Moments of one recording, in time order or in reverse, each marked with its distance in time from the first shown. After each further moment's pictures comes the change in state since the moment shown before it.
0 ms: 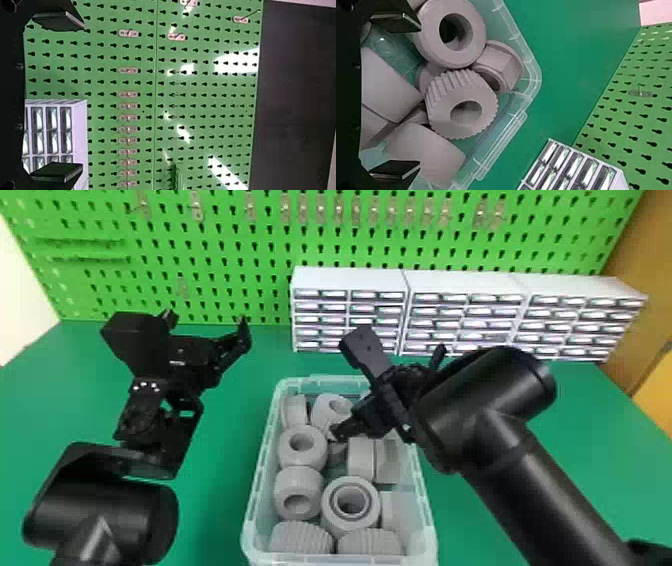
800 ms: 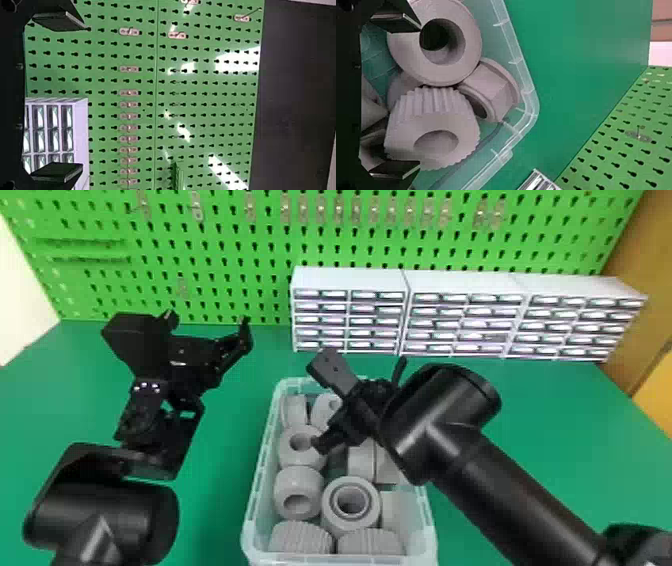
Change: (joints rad) left arm 0.001 -0.002 0.000 0.000 0.000 0.001 -0.007; right arm -0.081 0.015 0.157 0.253 0.025 -0.266 0.048
